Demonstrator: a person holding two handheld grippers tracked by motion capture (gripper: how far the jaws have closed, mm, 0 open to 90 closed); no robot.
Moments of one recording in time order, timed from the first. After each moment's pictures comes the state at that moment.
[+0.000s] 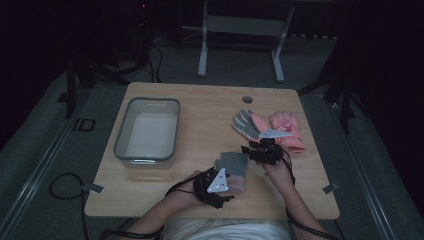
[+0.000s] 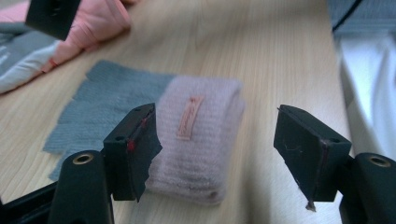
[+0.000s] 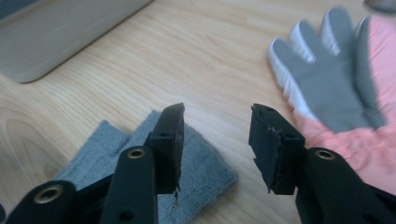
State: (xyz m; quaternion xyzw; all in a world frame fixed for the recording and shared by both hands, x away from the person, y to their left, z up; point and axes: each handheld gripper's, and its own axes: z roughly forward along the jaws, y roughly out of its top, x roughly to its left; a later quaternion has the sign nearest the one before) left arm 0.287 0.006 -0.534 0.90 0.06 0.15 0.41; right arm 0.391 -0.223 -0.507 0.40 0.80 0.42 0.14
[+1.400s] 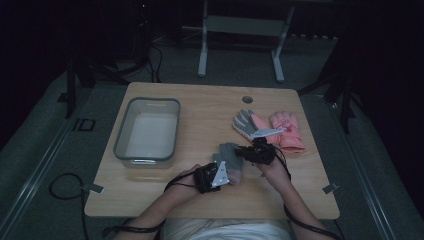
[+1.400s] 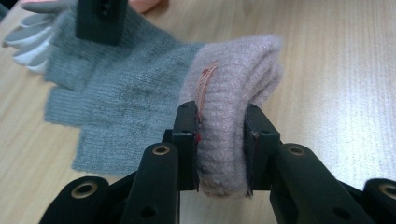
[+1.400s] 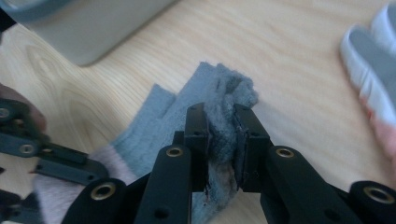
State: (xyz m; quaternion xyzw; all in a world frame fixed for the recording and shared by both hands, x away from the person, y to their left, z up) left arm 0.304 0.008 -0.525 0.91 0.08 0.22 0.35; right arm 0.389 -0.202 -0.497 0.36 0.83 0.41 0.06
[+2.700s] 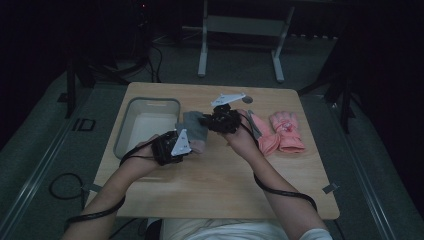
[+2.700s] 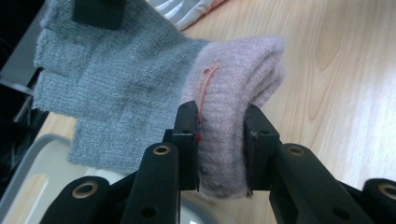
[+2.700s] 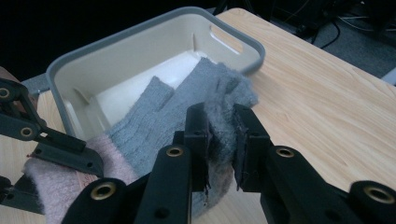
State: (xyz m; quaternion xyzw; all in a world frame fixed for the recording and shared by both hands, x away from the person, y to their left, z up) left arm 0.330 0.115 -0.435 0.91 0.11 0.27 0.29; right arm 0.424 -0.084 -0.409 0.27 0.84 0.45 0.12
